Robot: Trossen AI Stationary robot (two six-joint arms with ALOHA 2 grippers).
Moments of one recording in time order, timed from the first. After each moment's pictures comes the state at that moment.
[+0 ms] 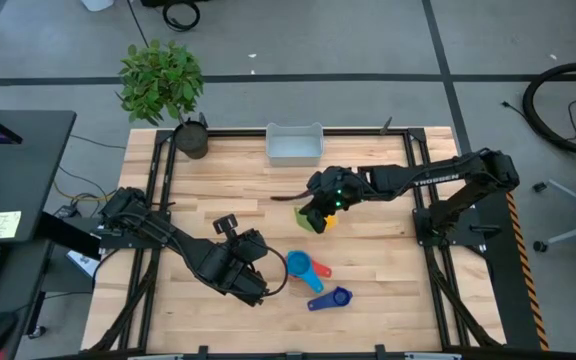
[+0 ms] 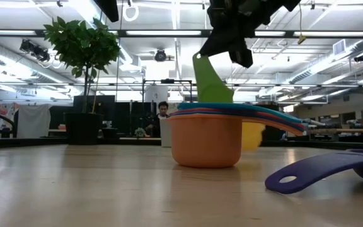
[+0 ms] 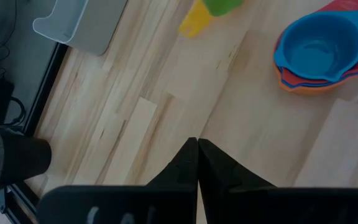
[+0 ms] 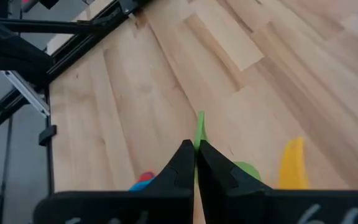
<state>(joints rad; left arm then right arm) -0.53 1.86 1.79 -1.49 -0.65 -0.90 -0.01 1.47 1.10 -0.31 -0.04 0.62</state>
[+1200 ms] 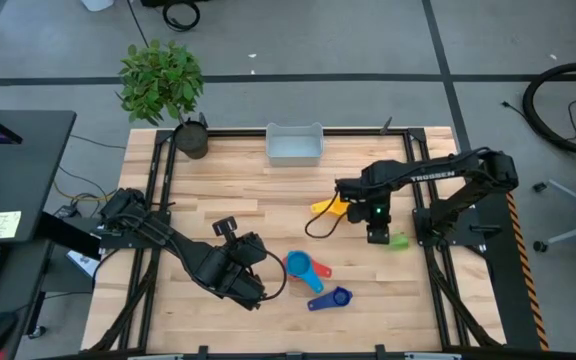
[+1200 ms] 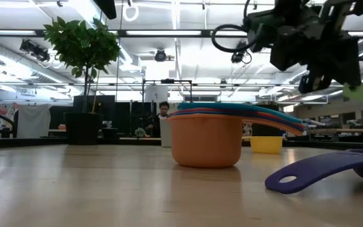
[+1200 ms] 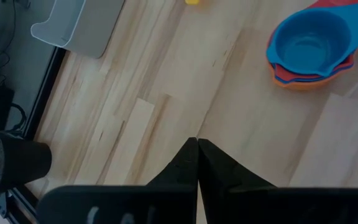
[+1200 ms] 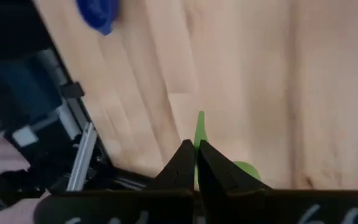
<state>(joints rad) -0.55 1.86 1.79 -1.49 -0.66 -0.89 -0.11 1.47 1.02 -1.24 -0.58 0.06</state>
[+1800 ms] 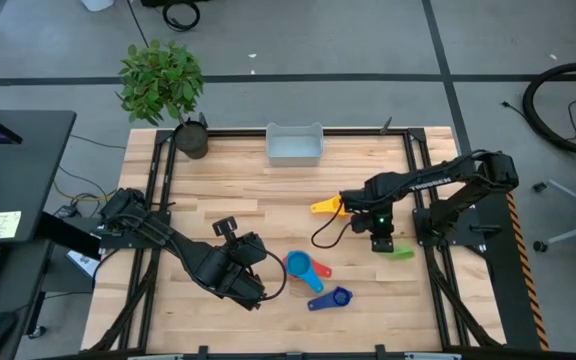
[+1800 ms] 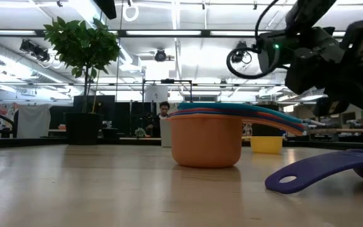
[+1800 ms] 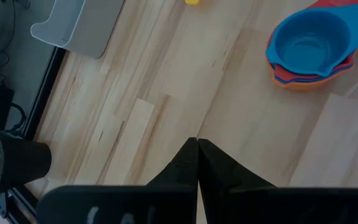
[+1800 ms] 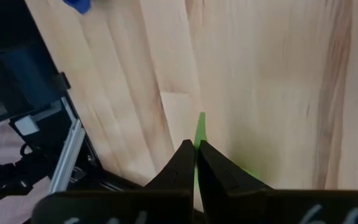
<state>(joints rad) -0.55 1.86 1.79 -1.49 -0.66 -0.89 -0.08 1.47 0.80 -1.03 -0.63 0.06</state>
